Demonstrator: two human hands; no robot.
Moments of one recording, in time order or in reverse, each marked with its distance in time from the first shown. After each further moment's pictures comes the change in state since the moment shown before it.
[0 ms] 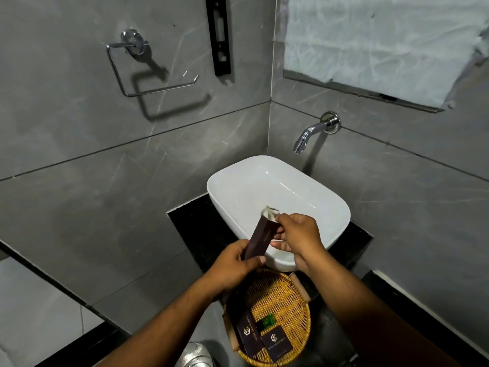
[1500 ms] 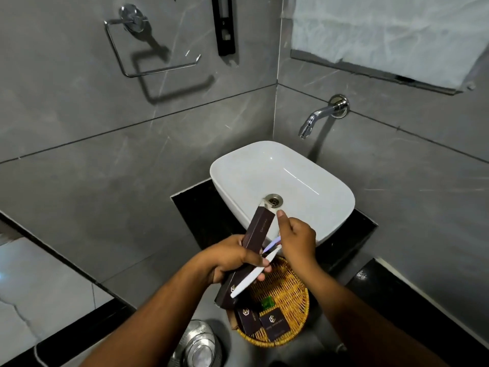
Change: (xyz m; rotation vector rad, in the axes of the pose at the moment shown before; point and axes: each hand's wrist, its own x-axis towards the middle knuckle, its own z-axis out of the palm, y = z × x) left_hand -0.002 0.008 -0.002 -0.379 -0.333 -0.289; right_hand 0.003 0.061 -0.011 -0.437 0.118 -0.439
